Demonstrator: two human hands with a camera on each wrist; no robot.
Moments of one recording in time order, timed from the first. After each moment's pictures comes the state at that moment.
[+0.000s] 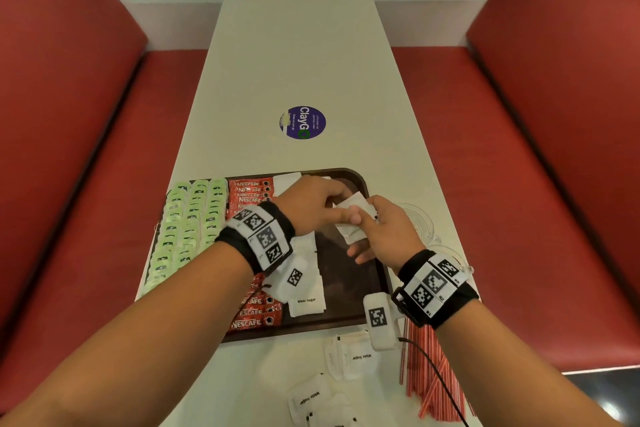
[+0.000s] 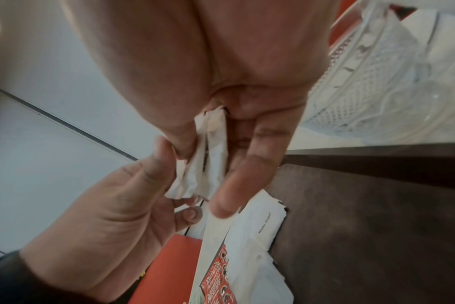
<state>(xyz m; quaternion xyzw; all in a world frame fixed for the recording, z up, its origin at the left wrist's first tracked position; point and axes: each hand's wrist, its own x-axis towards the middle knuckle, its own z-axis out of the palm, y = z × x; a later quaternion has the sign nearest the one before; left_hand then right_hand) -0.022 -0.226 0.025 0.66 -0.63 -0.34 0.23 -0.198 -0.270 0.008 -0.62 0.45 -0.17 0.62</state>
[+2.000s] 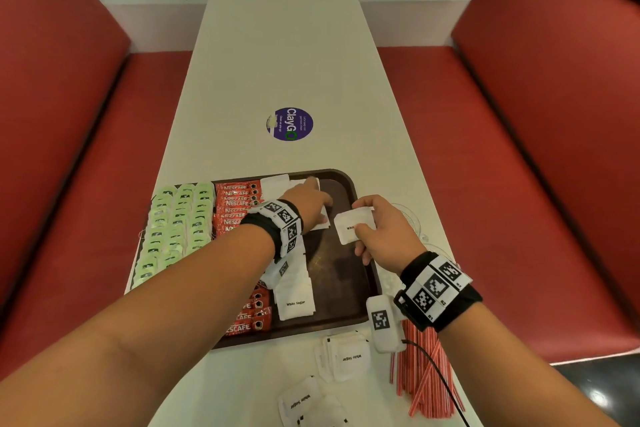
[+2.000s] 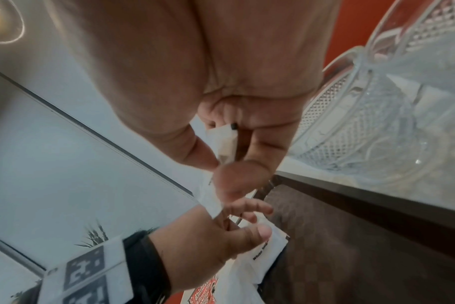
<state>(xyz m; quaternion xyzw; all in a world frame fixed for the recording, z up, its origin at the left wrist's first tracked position) -0.020 -0.272 -0.038 0.74 -0.64 -0.21 -0.03 -0.216 -0.279 0.005 -0.69 0.46 -0.13 0.54</state>
